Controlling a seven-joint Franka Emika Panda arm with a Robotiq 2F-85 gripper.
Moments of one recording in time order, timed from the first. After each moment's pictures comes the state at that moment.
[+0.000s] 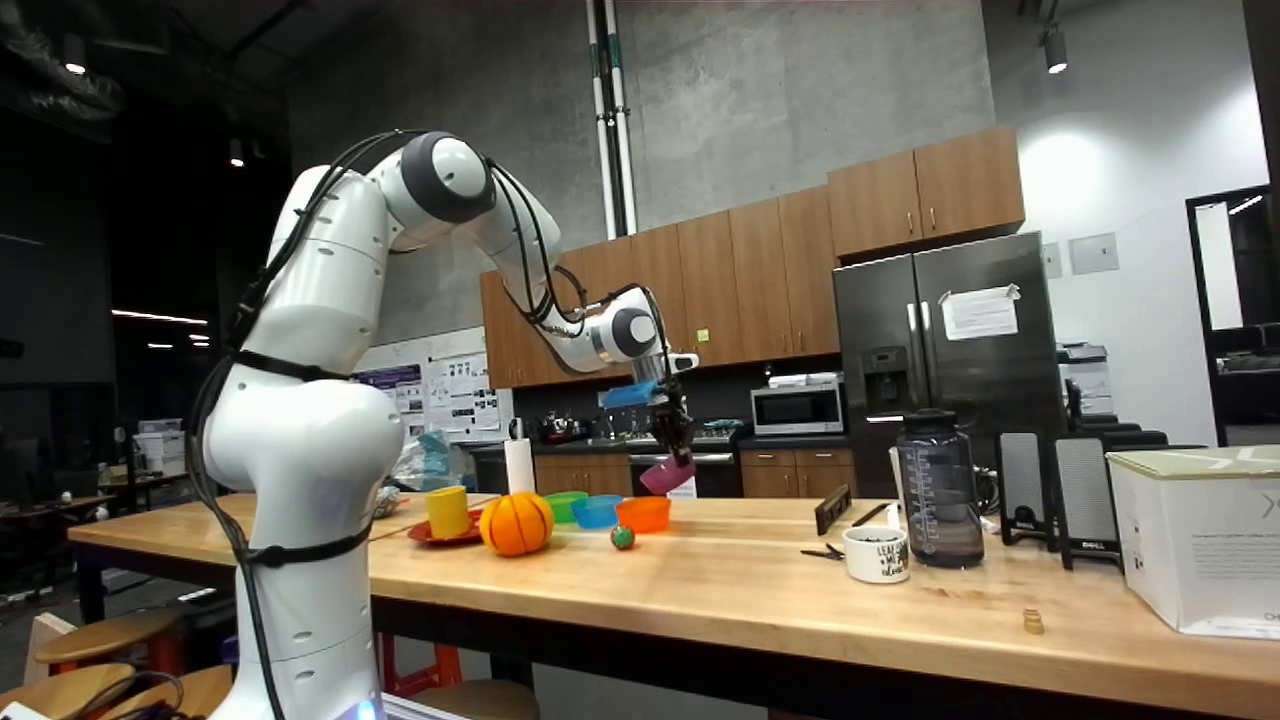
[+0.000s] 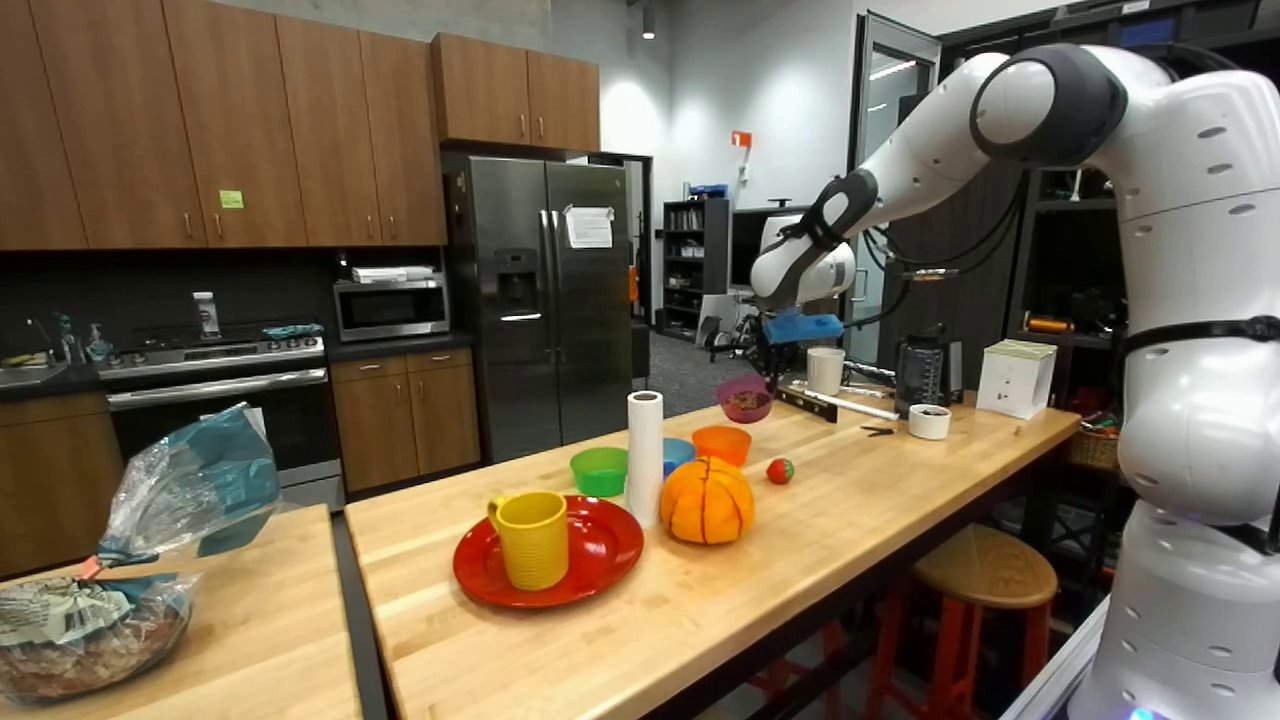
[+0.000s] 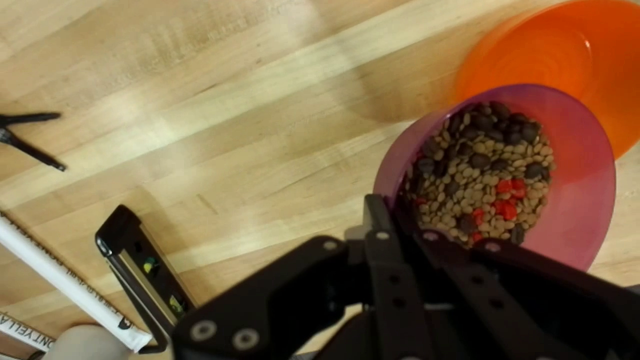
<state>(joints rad) -0.05 0.24 -0.15 -1.99 -0.11 2.44 0.30</state>
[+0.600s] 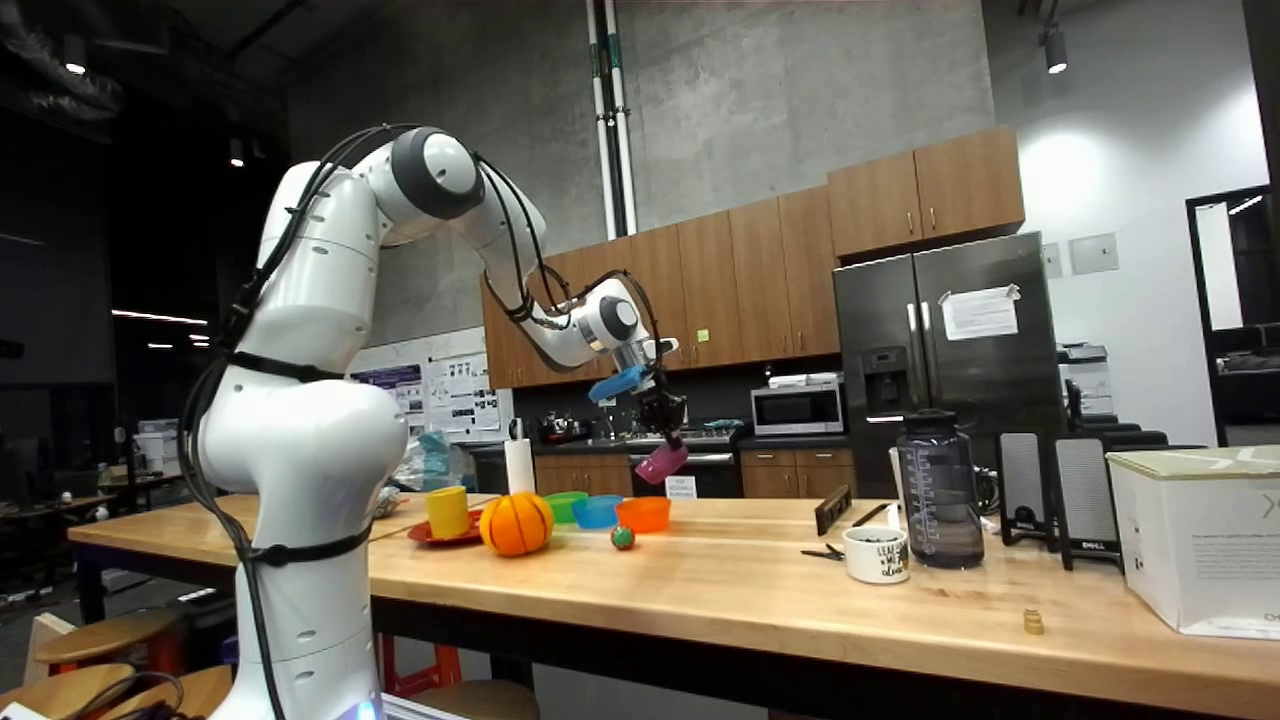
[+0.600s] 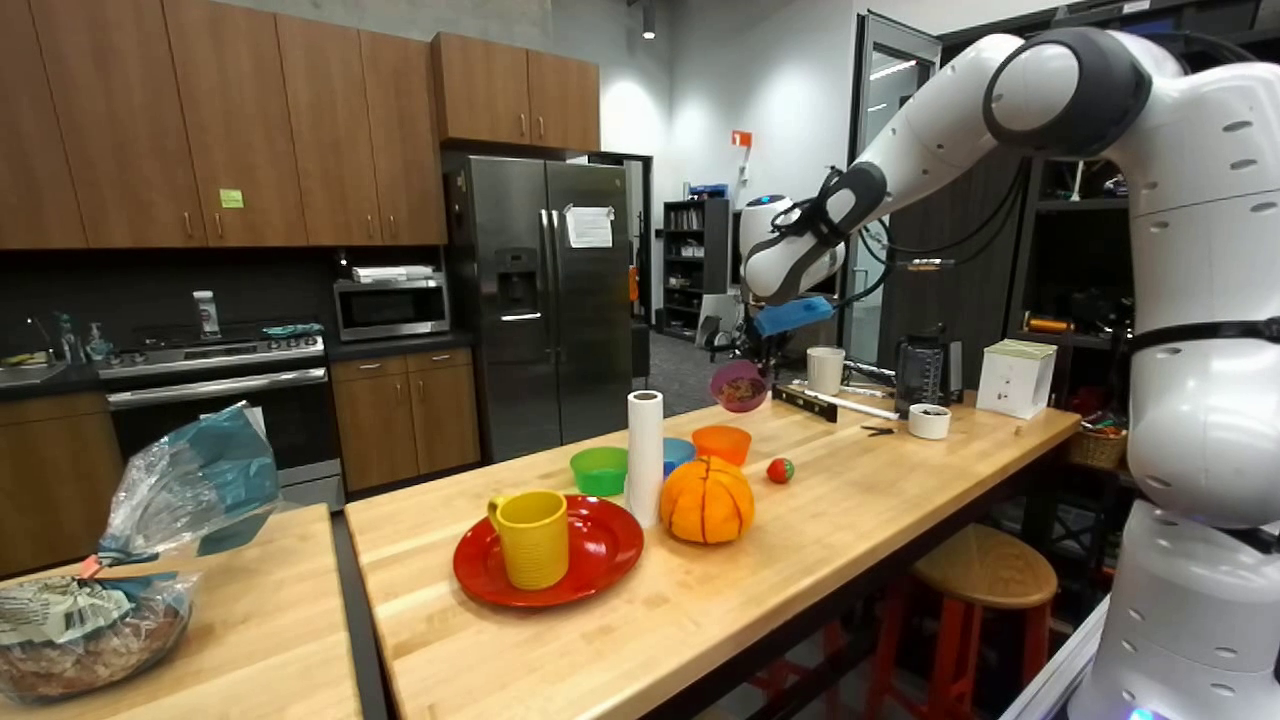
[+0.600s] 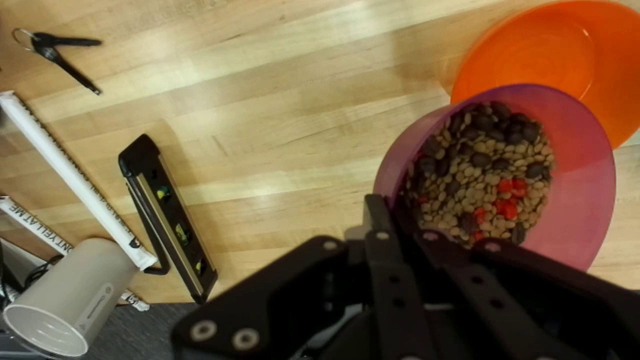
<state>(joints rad) 0.01 0.20 -0.15 -1.98 -0.33 2.41 0.38</state>
